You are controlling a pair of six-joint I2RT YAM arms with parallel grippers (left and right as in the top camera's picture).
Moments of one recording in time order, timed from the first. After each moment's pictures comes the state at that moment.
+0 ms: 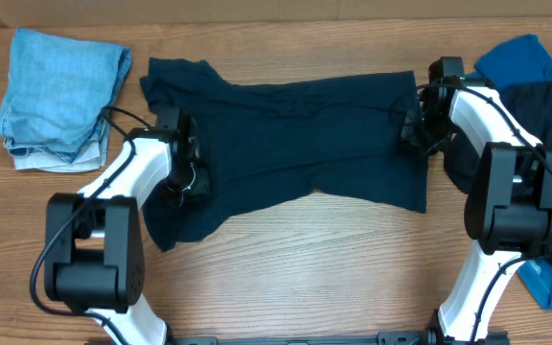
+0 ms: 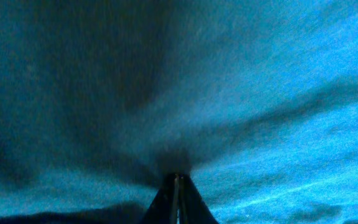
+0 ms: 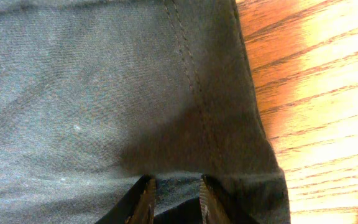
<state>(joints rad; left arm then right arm) -0.09 1.88 1.13 -0.81 0.12 -0.25 -0.06 2.16 1.57 -0.90 -0.11 0.26</state>
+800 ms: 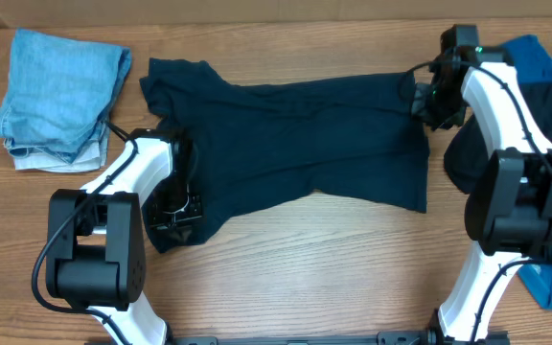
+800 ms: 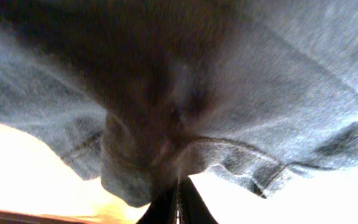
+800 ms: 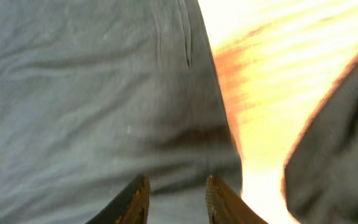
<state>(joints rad) -0.09 1.89 1.13 -1.18 0.02 -0.34 -0.07 2.14 1.85 -1.14 -0.07 0.21</state>
